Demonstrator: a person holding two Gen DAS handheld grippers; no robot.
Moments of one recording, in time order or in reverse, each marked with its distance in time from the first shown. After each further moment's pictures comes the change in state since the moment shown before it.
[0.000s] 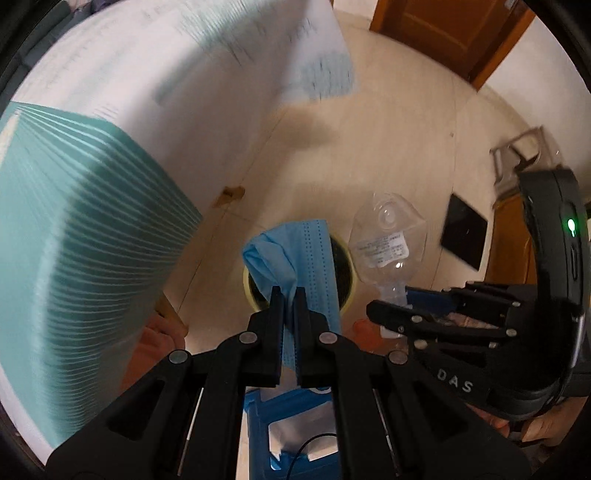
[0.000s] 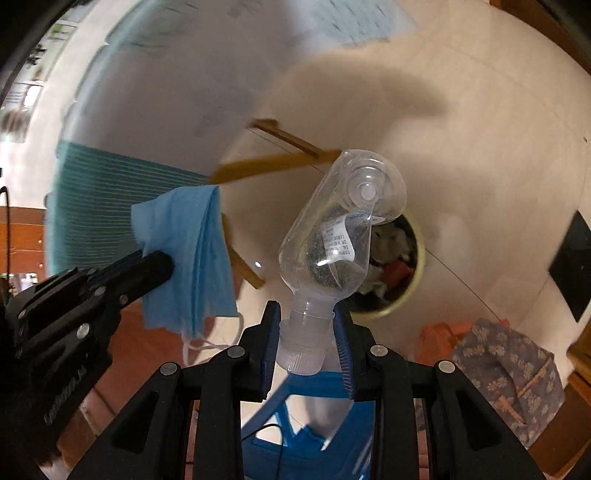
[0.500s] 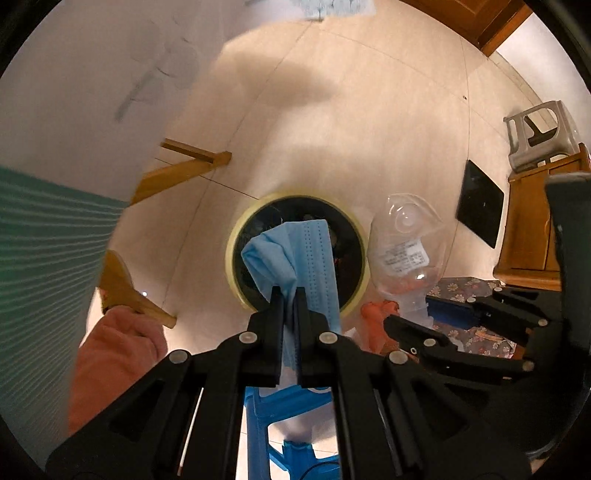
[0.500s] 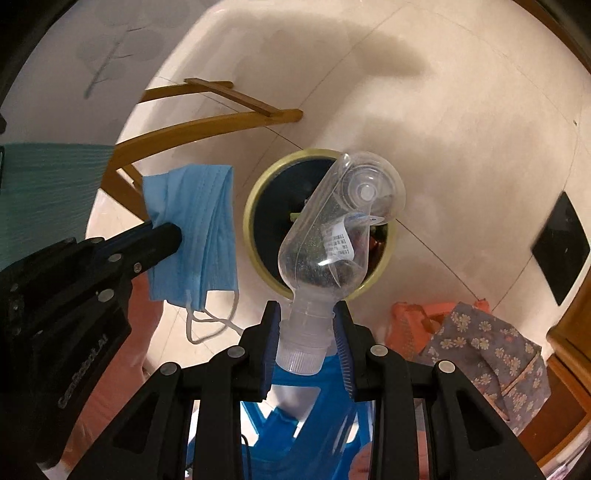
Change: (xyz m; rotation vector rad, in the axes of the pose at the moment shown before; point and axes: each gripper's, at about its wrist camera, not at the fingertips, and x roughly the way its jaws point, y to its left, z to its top) left arm 0.115 -0.001 0.012 0.016 0.148 -0.006; right arm 0.082 -0.022 0.039 0.036 0.138 -0.133
